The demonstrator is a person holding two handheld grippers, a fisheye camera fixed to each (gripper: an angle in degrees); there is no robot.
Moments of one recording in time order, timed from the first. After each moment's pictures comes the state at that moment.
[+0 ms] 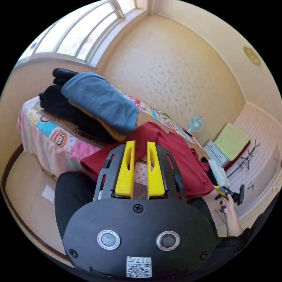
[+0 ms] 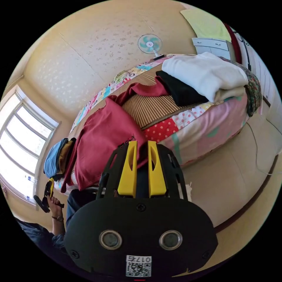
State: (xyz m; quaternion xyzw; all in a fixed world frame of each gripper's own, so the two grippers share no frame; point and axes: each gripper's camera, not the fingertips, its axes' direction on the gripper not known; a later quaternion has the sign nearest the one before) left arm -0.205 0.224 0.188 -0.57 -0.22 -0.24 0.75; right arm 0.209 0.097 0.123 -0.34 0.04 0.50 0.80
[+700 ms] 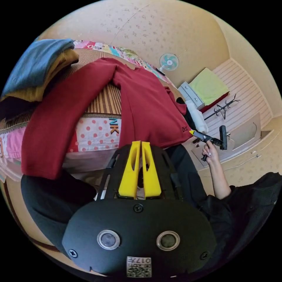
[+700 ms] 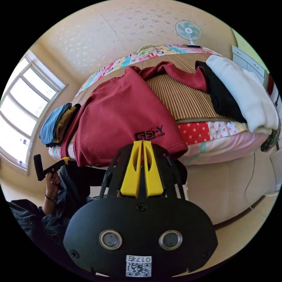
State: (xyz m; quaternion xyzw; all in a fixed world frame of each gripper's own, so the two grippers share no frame) left arm -0.186 0.259 0.240 -0.70 -0.03 -0.31 0.65; right arm 0.165 0.033 0.153 -0.44 -0.05 0.37 0.82
